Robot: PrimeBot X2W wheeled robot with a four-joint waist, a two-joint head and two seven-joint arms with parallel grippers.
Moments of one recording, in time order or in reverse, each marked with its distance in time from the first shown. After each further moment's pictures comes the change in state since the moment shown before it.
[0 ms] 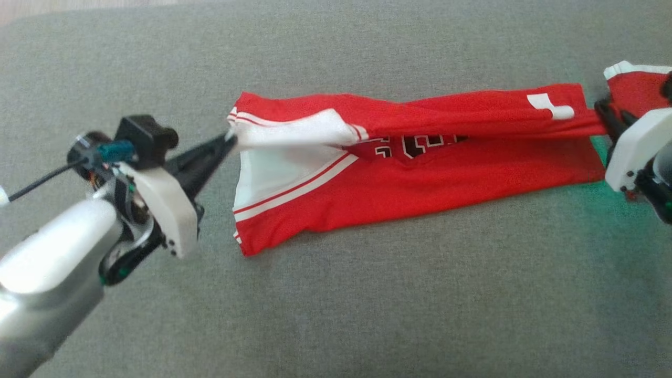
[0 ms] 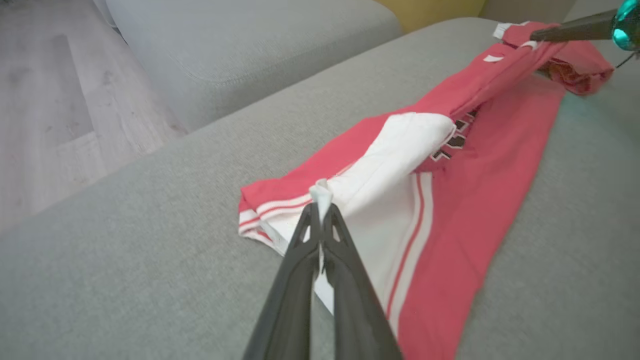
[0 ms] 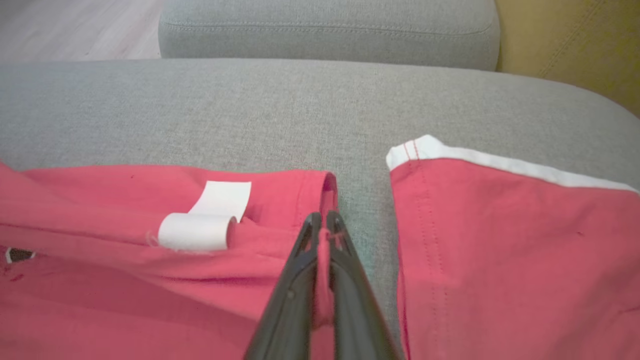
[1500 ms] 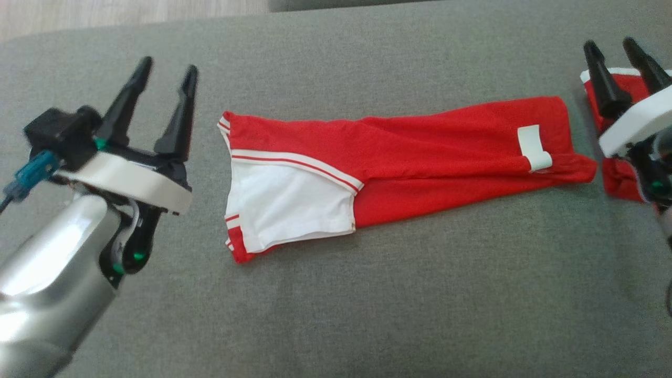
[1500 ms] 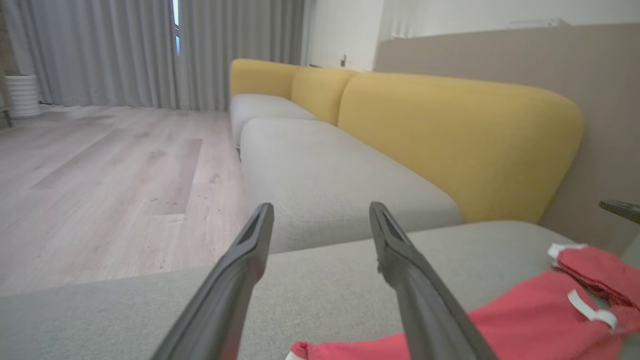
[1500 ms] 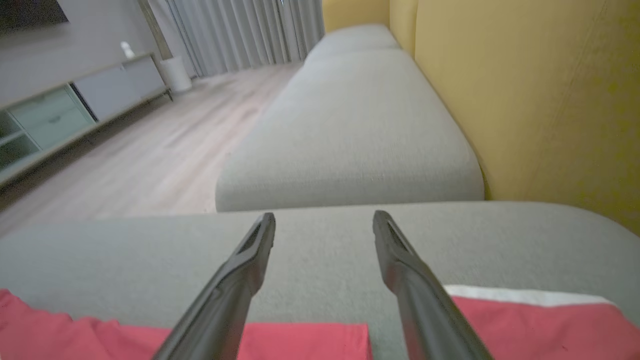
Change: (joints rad) left arm 0.096 -0.046 0.188 -0.071 -0.123 0.244 -0.320; right arm -0.028 0.021 -0.016 -0.066 0.105 0.000 -0.243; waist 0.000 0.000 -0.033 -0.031
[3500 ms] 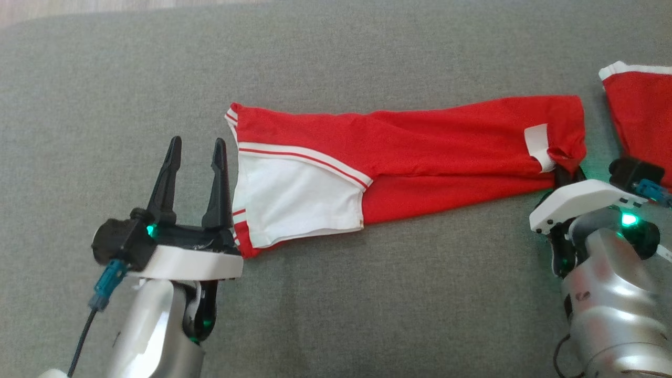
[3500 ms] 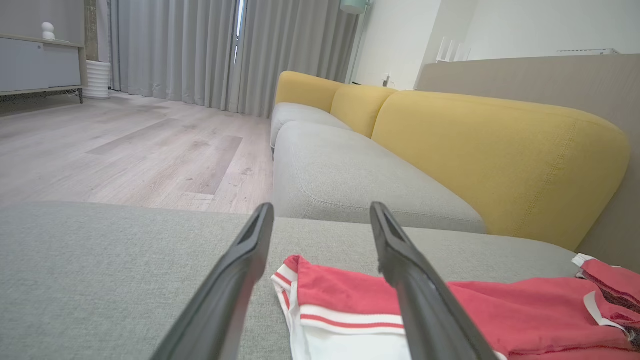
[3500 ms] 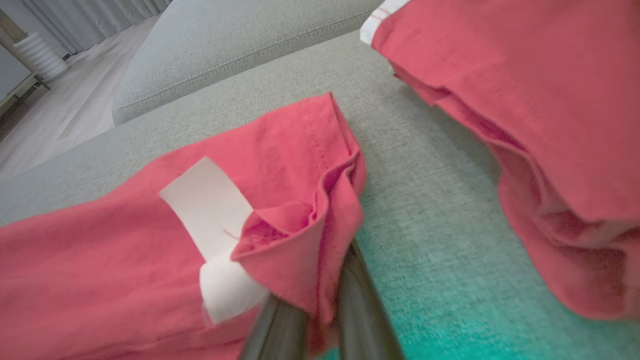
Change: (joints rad) left arm 0.448 -0.575 0.720 0.058 0.693 -0.244 -0.048; right arm 0.122 0.481 -0.818 0.363 -0.735 0.000 -0.152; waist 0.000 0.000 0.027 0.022
